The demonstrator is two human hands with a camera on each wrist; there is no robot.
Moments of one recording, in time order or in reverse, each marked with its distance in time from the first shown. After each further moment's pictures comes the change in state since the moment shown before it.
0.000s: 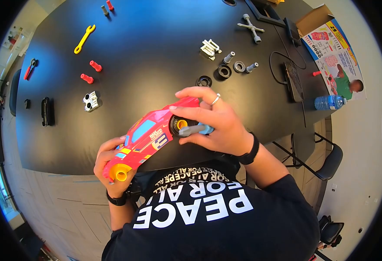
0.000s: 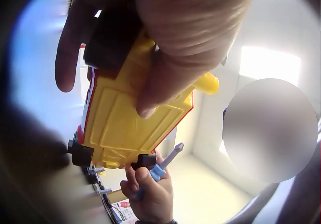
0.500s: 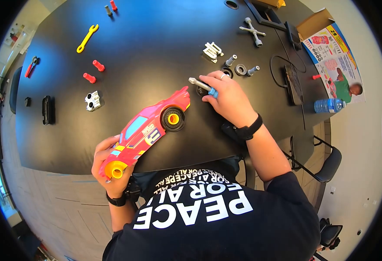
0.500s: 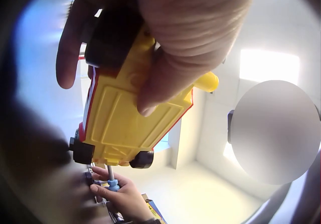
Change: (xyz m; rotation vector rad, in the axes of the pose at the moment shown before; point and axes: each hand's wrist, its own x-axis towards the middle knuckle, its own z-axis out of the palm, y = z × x) left_hand -0.001 0.001 -0.004 0.077 0.083 -0.025; right_hand 0.008 0.066 -0.027 -0.525 0.027 0.325
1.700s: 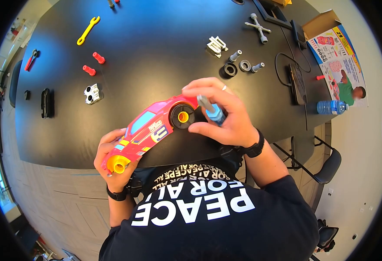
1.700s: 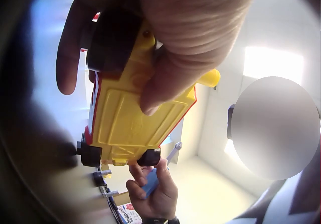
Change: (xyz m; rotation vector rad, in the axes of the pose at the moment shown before) left_hand 0.000 -0.002 0.009 -0.111 -0.067 -0.039; right_hand -0.018 -0.056 -0.013 0.701 0.012 -0.279
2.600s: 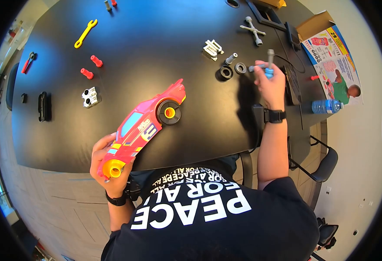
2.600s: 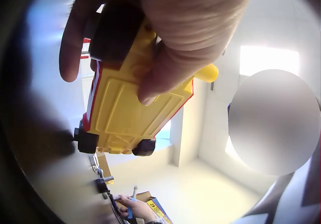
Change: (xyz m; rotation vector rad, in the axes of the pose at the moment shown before) left_hand -0.005 0.002 -0.003 0.115 0.124 0.033; right_hand -0.031 0.087 -0.140 -0.589 0.545 0.646
